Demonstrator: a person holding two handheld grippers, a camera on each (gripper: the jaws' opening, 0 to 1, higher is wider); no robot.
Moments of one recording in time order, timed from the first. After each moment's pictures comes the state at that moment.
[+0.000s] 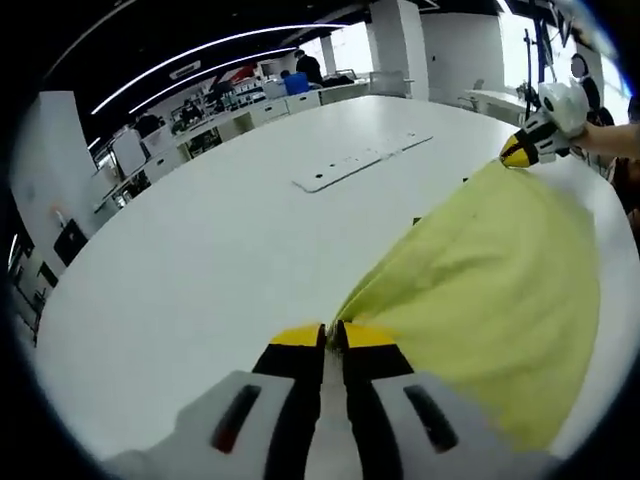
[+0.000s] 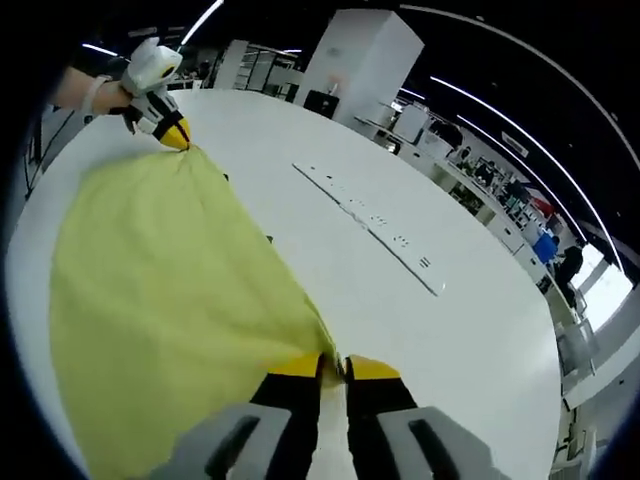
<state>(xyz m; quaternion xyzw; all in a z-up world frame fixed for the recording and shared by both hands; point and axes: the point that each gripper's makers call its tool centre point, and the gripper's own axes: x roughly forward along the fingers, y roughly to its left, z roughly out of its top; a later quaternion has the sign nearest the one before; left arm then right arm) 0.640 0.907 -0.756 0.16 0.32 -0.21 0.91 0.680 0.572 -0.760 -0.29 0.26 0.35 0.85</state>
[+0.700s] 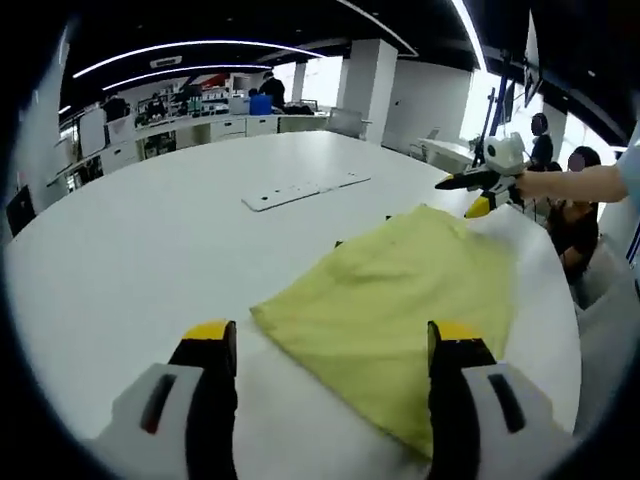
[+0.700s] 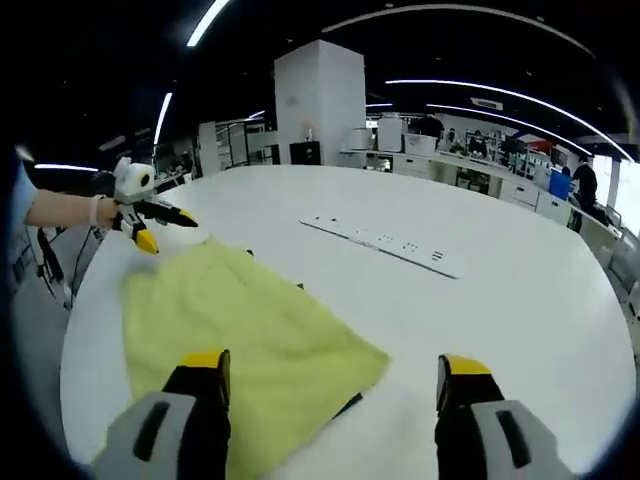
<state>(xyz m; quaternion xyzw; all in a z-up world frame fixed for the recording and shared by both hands) 0.586 0.882 -0.727 0.03 0.29 -0.34 0.89 0.647 0.574 -0.735 -0.09 0.27 0.41 0.87</state>
